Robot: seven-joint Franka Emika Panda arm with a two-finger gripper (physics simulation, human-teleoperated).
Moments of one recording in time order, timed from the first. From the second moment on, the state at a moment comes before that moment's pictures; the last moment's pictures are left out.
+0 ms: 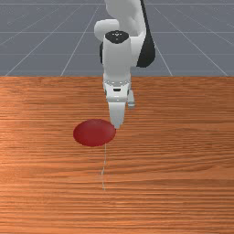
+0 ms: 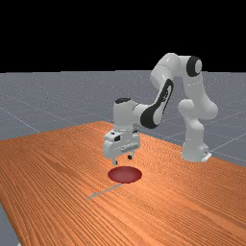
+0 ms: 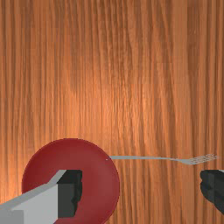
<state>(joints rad) 0.00 0.39 0.00 -1.96 0.00 2.36 -0.79</state>
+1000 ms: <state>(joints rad) 0.04 0.30 -0.18 -1.99 0.20 2.08 0.61</state>
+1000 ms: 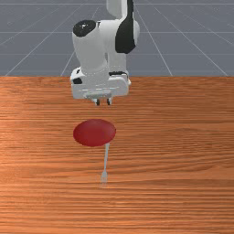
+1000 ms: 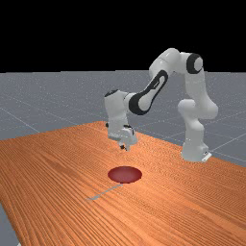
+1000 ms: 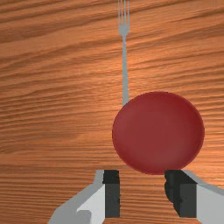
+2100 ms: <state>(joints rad) 0.00 1.13 -0.12 -1.07 0.26 2.05 0.69</state>
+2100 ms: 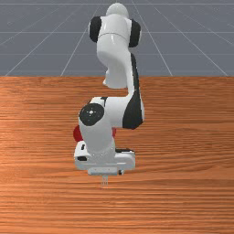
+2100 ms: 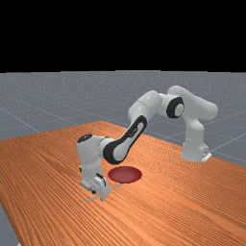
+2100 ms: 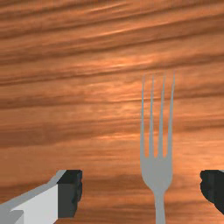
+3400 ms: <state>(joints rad) 0.03 0.84 -0.16 -1.28 0.24 2.00 0.76</state>
